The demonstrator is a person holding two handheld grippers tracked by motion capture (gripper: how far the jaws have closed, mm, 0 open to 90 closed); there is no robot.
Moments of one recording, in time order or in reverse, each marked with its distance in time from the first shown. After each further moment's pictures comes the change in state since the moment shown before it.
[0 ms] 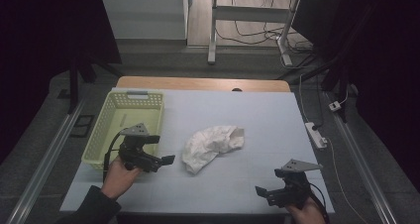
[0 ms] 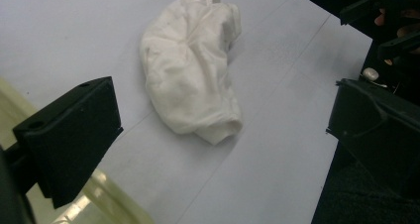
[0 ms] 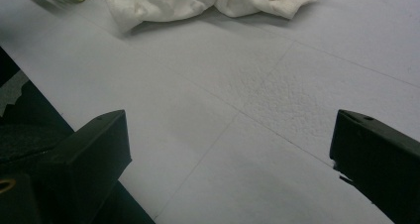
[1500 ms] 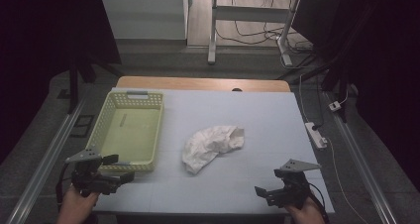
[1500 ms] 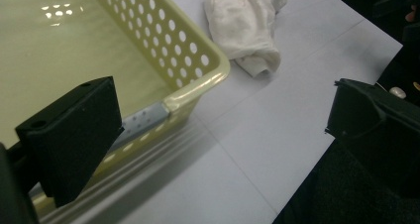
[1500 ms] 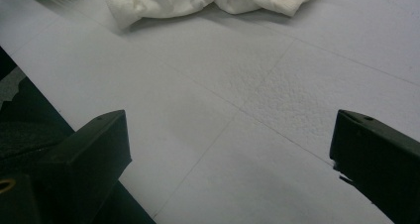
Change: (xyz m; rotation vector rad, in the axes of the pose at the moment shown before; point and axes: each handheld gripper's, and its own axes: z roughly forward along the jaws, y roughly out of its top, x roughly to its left) left arm 0.009 -0.085 -0.079 -0.064 0.131 -0.147; right arm 0.001 0.000 0.001 0.014 -0.005 -0.006
